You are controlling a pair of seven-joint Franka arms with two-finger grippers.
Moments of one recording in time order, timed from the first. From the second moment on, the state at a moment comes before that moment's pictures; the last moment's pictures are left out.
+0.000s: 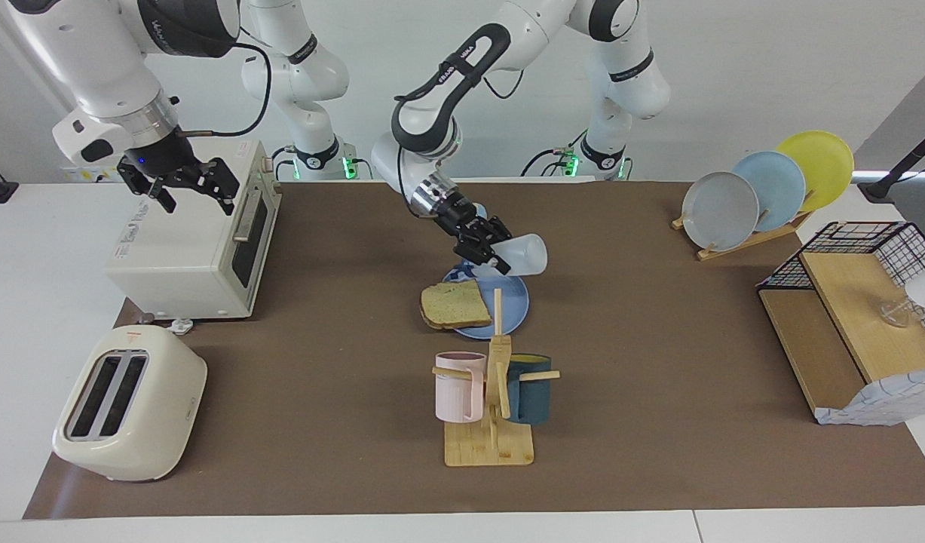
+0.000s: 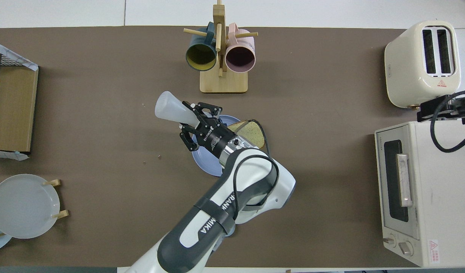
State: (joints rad) left arm -0.98 0.46 0.11 -1.74 1.26 1.65 0.55; right arm 0.01 0.00 -0.06 -1.60 -0.01 1.55 0.03
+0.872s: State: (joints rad) left arm -1.22 0.47 0.08 -1.73 1.17 1.56 0.55; right arm 0.01 0.00 -0.06 -1.60 -0.01 1.55 0.03
